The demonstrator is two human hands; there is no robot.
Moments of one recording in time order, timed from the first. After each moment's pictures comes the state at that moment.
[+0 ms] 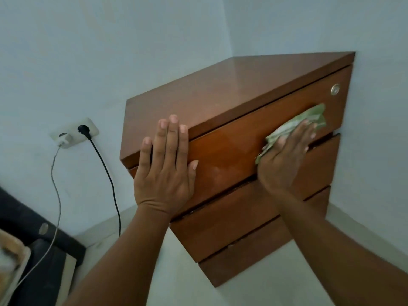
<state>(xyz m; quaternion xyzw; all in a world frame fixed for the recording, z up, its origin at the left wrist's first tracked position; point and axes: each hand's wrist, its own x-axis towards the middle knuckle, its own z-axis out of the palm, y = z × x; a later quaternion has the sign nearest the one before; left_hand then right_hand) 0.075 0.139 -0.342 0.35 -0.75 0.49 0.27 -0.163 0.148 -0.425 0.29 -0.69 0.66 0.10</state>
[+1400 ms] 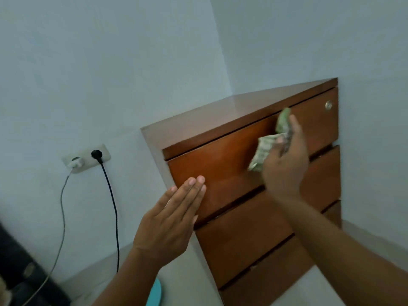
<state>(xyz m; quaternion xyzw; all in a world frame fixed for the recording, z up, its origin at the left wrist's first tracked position) 0.177 0.133 -0.396 0.18 -0.83 0.49 0.19 -0.081 0.203 -0.370 0.31 -0.52 0.79 0.13</state>
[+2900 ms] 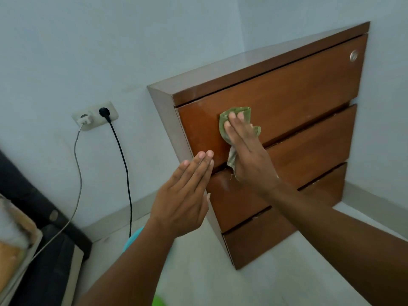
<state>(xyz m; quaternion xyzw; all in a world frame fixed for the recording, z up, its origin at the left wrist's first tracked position) 0.191 0.167 -0.437 0.26 -0.86 0.41 0.14 -0.029 0.185 -0.450 0.65 -0.50 0.51 0.26</state>
